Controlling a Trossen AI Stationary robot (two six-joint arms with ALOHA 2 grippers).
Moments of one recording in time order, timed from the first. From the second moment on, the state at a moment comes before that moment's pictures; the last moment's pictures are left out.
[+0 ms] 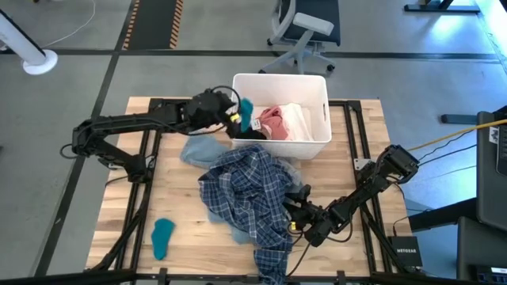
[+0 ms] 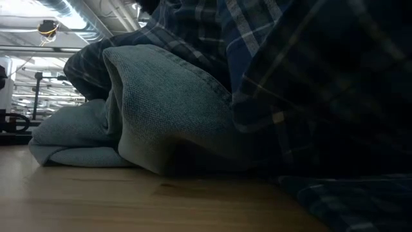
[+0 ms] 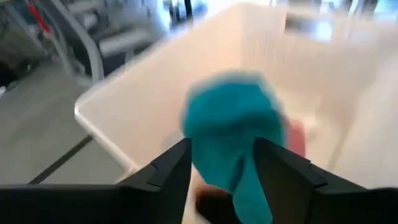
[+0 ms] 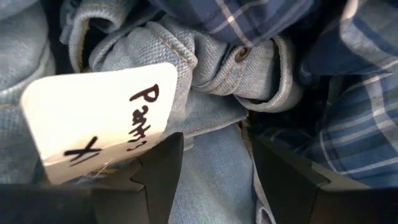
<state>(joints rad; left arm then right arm) 0.26 1.36 1.22 -0.35 -0.42 -0.09 0.74 1.80 0.68 0.08 1.03 0.02</state>
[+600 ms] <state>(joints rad) 0.04 1.34 1.30 -1.01 -0.42 -0.32 0.74 1.80 0.68 0.08 1.05 0.02</state>
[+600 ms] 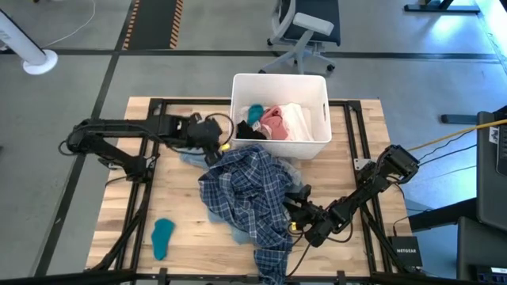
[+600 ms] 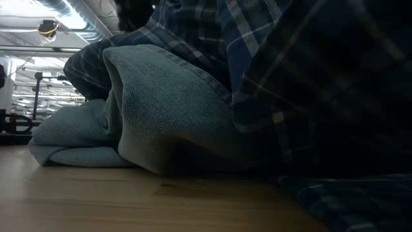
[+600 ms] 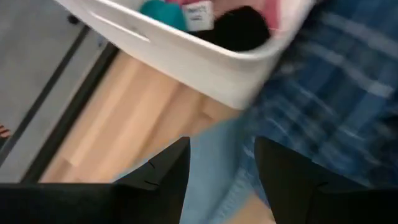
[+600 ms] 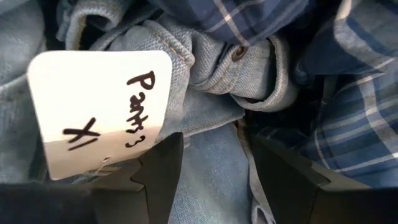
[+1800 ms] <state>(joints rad) -0.88 1.34 0.97 -0.92 -0.18 -1.34 0.74 1.80 0.68 0.08 1.09 -0.04</state>
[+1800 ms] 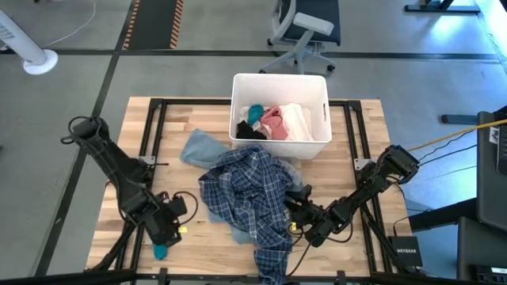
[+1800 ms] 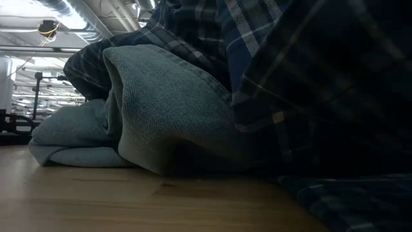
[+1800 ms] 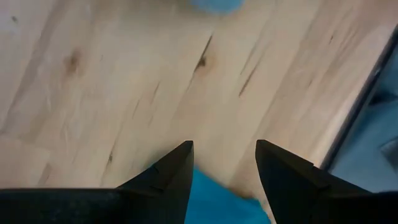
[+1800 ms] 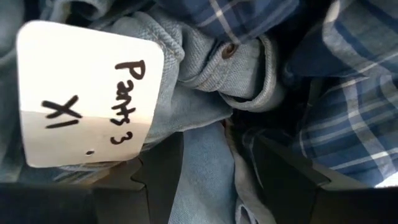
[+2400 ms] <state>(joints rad) -0.93 1.56 0.88 -0.83 -0.03 -1.27 0.74 1.80 0.68 0.08 1.09 -0.04</state>
